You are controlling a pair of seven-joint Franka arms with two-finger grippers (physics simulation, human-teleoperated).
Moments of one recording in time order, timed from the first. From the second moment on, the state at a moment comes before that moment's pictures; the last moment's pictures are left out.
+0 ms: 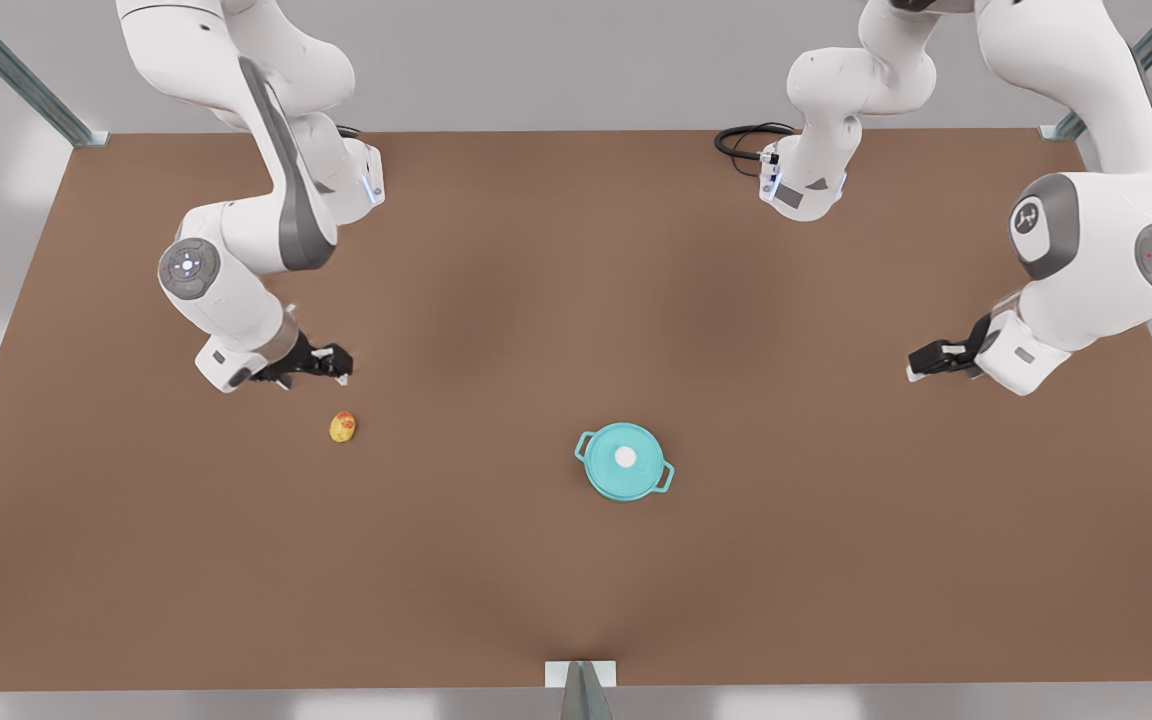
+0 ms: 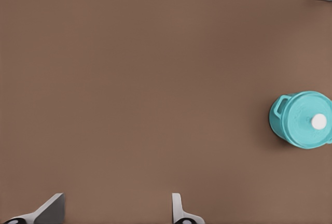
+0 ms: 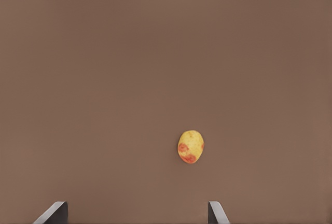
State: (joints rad) left arm -0.04 0.11 0.07 -1.68 -0.11 1.75 -0.02; right arm 0.30 0.03 -0.12 -2.07 0.06 2.16 0.12
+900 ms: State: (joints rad) left arm -0.42 0.82 -0.31 -1.24 0.28 1.99 -0.63; right arm 0.28 0.38 -0.13 -2.21 0.09 2.61 0.27
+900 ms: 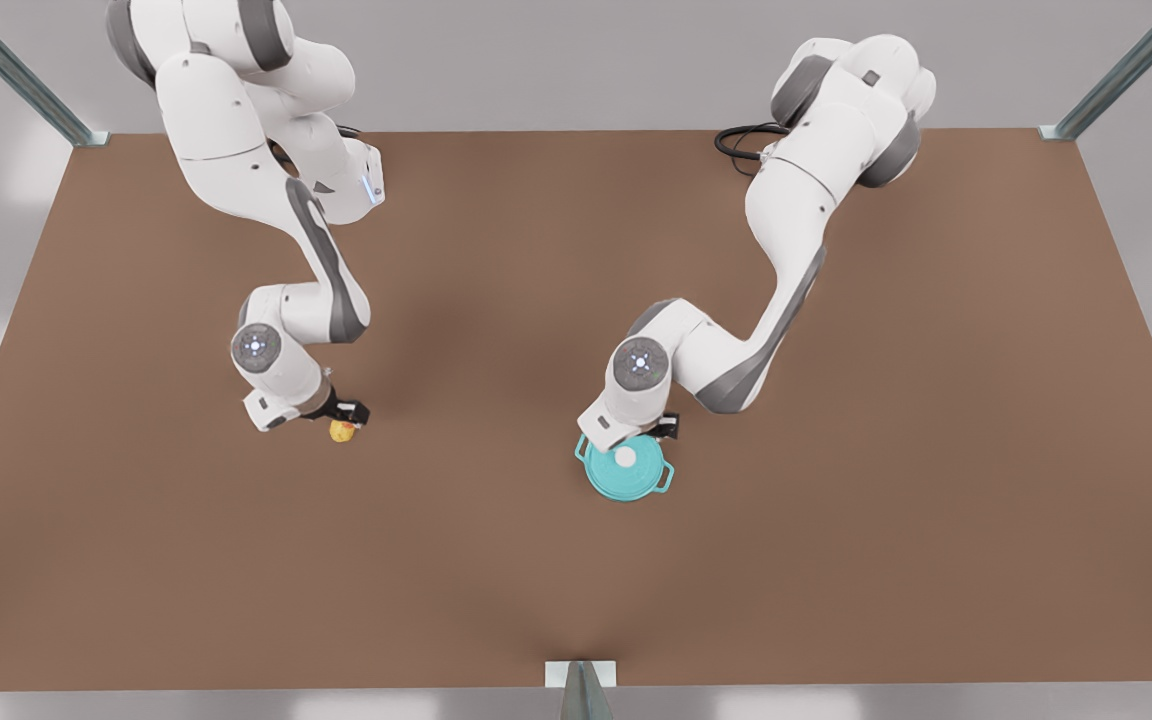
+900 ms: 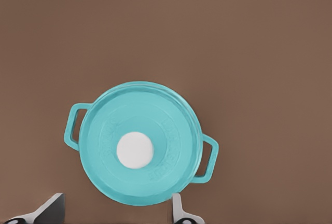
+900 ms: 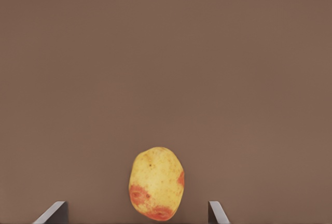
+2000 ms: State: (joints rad) left arm -0.17 0.95 -0.27 -1.16 0.43 2.14 -0.79; right arm 0.29 0.50 -0.13 -2.20 0.16 2.78 0.35
